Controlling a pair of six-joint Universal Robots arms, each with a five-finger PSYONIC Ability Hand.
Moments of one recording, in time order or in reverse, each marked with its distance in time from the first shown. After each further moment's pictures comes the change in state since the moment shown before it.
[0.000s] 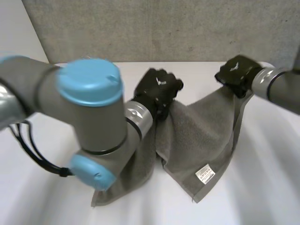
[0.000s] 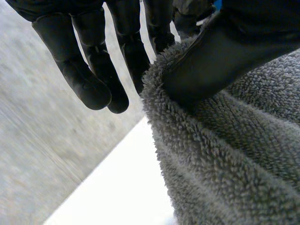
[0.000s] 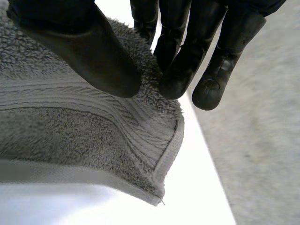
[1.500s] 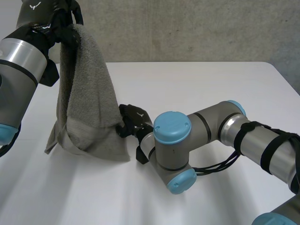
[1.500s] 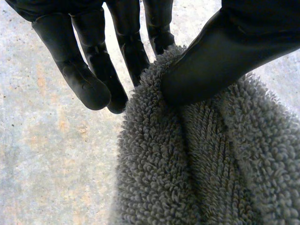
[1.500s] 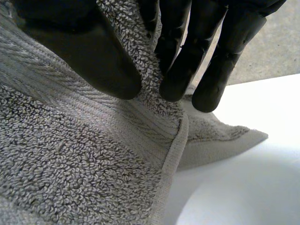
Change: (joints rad) left arm 0.442 0.451 -0.285 0.199 0.064 -0.489; right arm 0.591 0.393 -0.001 -0.643 0.252 1.472; left_hand 0.000 0.000 0.003 0.000 0.000; right_hand -0.010 0.000 -0.020 -0.026 -0.012
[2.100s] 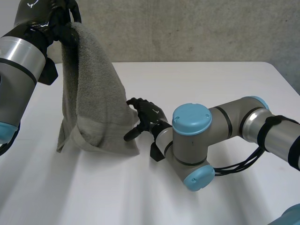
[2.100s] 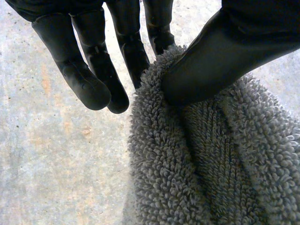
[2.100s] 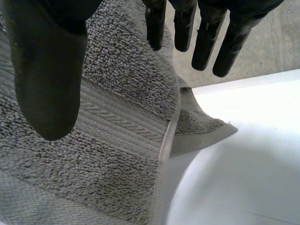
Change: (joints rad) left arm 0.003 -0.001 0.008 0.000 -0.010 0.000; right arm -0.076 -0.123 0.166 -0.002 -0.016 0.004; left_hand 0.000 0.000 0.000 0.000 0.000; right_hand -1.001 -0.983 -0.999 -1.005 -1.000
